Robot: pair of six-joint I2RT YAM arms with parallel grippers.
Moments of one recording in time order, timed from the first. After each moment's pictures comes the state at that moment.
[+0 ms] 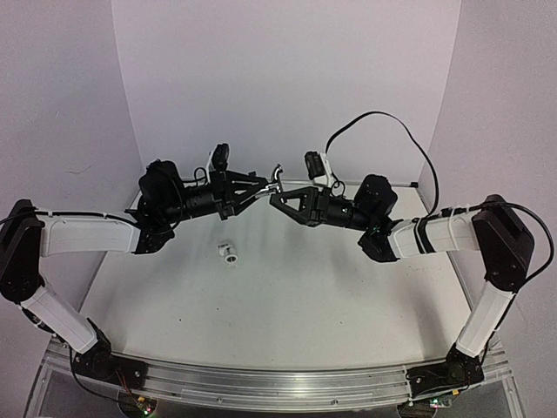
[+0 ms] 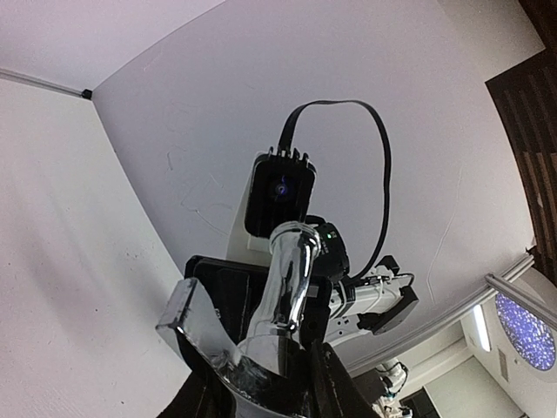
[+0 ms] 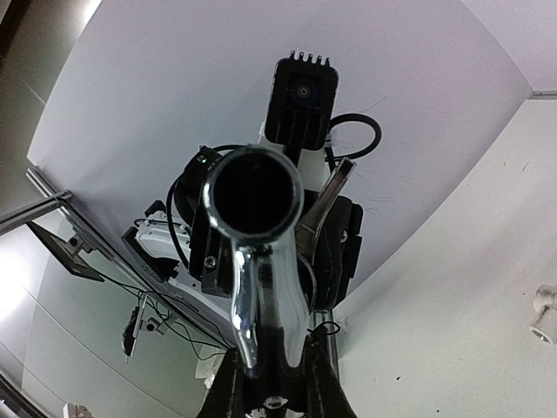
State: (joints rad) left arm -0.72 1.50 0.91 0.76 0.62 -1.15; right arm 0.73 1.77 1.01 1.04 -0.78 1.05
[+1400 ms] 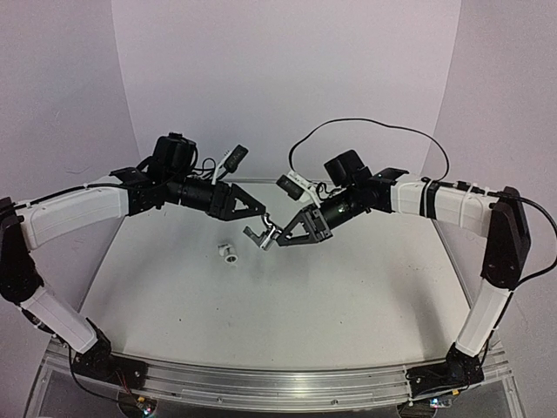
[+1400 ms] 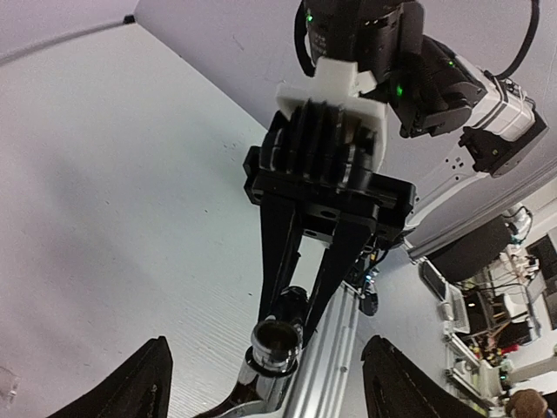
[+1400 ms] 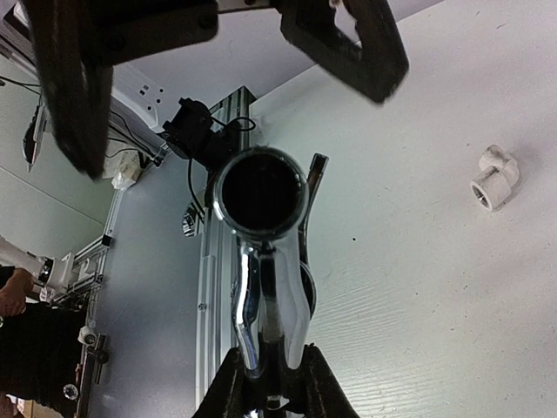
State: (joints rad) left arm -0.67 1.48 1.24 -0.22 0.77 -0.33; right arm 0.71 1.80 1.48 -0.51 -0.98 -0.08
